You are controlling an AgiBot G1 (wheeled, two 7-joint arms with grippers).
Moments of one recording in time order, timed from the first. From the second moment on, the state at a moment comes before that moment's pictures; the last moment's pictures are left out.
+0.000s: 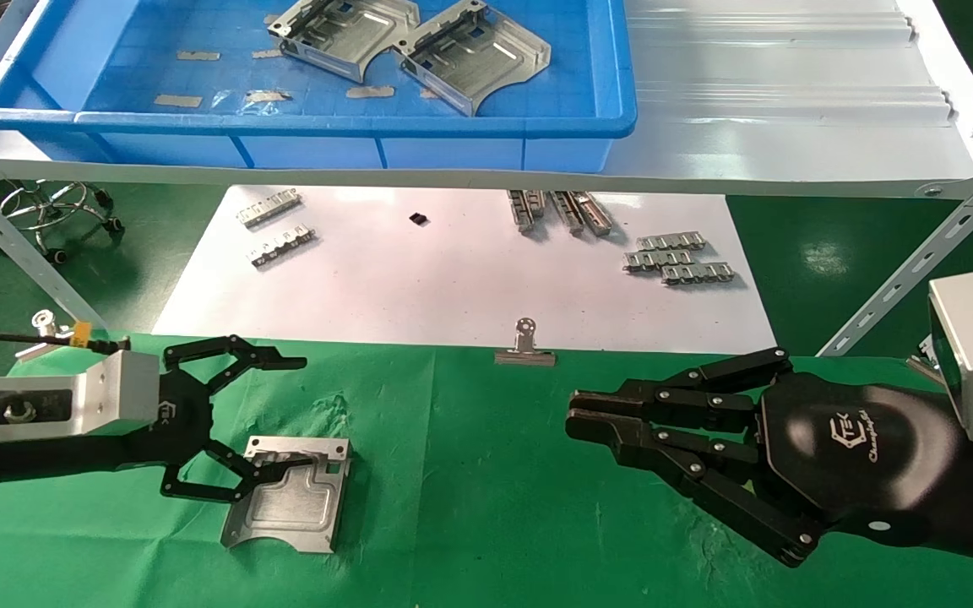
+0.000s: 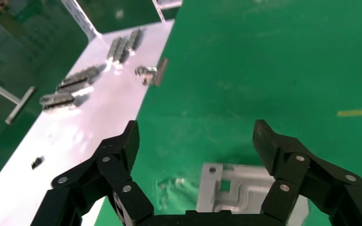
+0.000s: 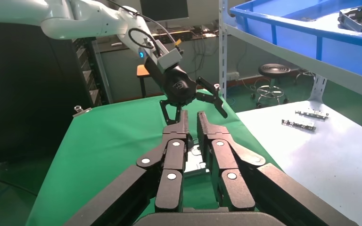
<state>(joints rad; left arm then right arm) -1.54 0.82 0.77 -0.33 0.98 1.59 0.70 1.09 -0.55 -0.42 1.23 -0.61 -1.41 0.10</state>
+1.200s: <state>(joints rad) -1.21 0.67 0.42 -1.01 0.80 1.52 0.07 1.09 -0.55 -0.42 1.23 -0.61 -1.41 0.10</state>
